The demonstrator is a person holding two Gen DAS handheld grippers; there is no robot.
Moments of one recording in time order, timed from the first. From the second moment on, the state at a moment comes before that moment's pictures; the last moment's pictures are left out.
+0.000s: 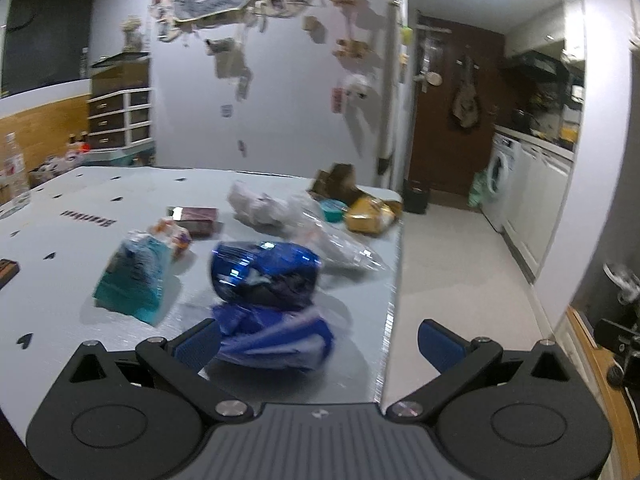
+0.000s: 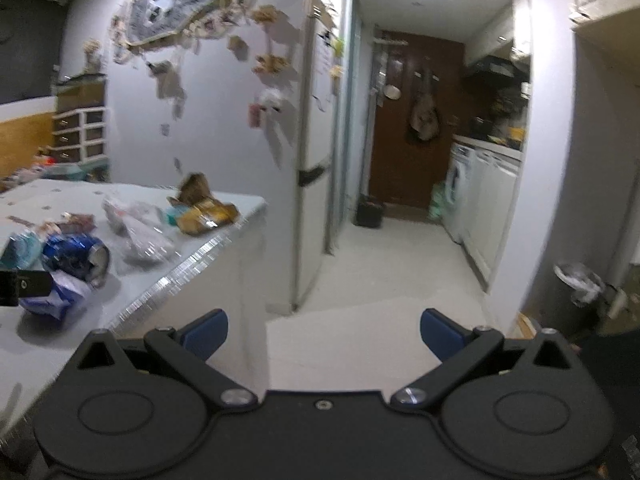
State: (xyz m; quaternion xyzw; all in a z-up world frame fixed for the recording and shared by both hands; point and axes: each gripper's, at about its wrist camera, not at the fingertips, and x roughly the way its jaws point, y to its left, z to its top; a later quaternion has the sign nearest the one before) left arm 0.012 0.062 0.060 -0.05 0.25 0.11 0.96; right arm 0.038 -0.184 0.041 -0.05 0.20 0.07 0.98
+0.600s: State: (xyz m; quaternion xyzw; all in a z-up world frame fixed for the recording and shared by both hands) left arm 0.037 0.131 0.068 -0.07 0.26 0.14 0.95; right arm 0.115 -0.108 0.041 -0.05 0.14 0.31 0.94
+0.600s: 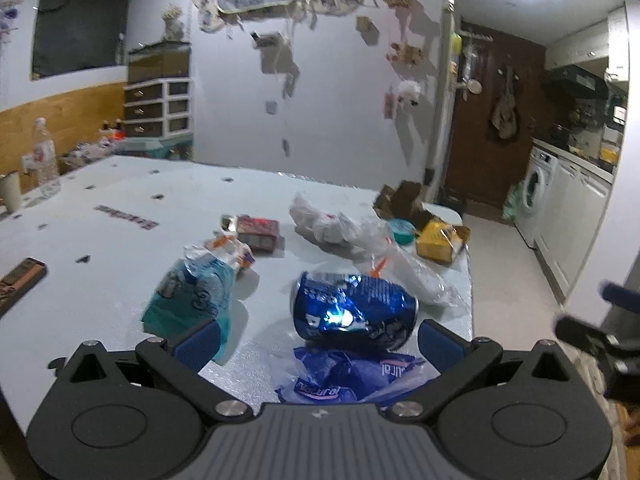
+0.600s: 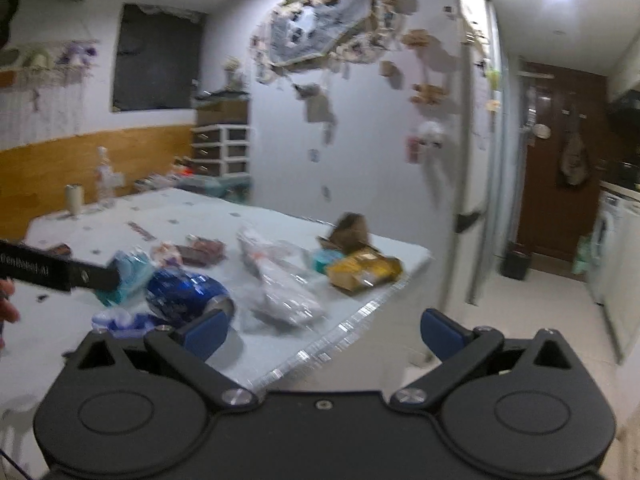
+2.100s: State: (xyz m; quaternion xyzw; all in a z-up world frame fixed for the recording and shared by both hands) left arm 0.036 0.156 -0.008 -0.42 0.23 0.08 0.87; right arm 0.189 -0.027 -0.021 -0.01 0.31 0.58 0.75
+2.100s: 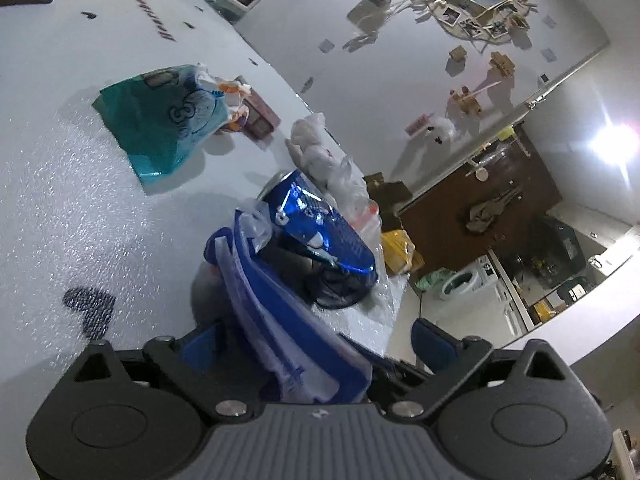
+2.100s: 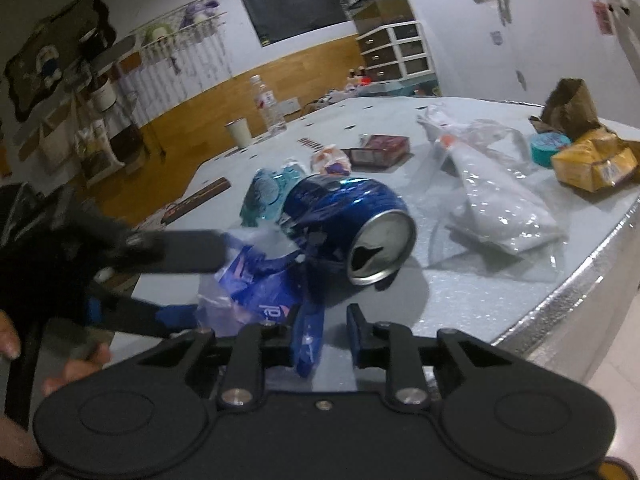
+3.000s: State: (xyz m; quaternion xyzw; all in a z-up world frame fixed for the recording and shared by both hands) left arm 0.018 0.184 -0.003 -0.33 0.23 0.10 0.91; right arm 0.144 0.000 0.041 -0.12 0.23 0.53 0.81
